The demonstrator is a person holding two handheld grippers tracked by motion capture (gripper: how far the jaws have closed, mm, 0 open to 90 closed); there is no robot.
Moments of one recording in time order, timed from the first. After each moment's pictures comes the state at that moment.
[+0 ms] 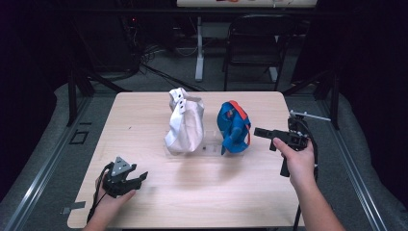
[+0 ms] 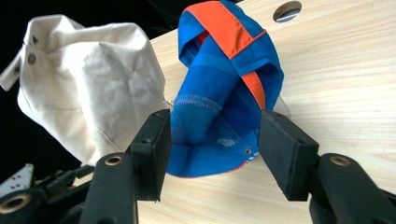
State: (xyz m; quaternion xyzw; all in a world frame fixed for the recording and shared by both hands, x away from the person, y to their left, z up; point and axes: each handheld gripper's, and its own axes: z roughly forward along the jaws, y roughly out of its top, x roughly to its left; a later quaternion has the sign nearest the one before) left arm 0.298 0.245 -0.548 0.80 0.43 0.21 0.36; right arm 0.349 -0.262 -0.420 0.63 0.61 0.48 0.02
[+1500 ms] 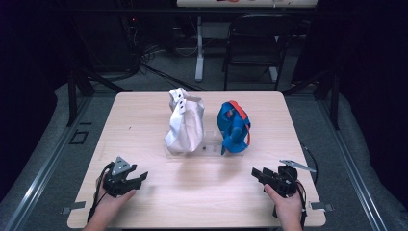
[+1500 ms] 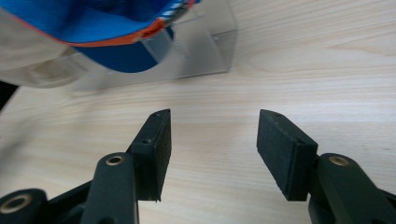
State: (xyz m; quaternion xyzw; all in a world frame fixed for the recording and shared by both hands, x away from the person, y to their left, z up) left arm 0.300 0.246 -0.551 0.81 0.43 0.20 0.35; right arm 0.283 -0.255 -0.546 0.63 0.62 0.45 0.10
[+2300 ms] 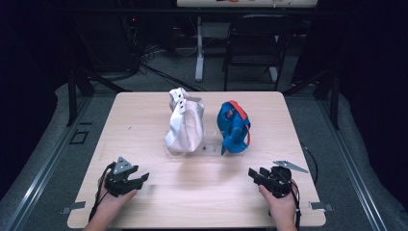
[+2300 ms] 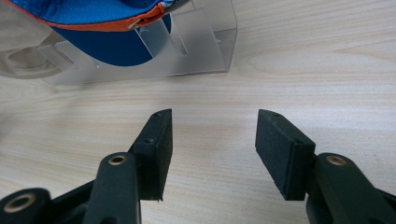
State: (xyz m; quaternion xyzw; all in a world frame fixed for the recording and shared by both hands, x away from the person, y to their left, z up) left arm 0.305 0.244 -0.559 0.81 0.43 0.18 0.35; right arm 0.286 -0.242 -0.555 0.62 0.63 0.44 0.13
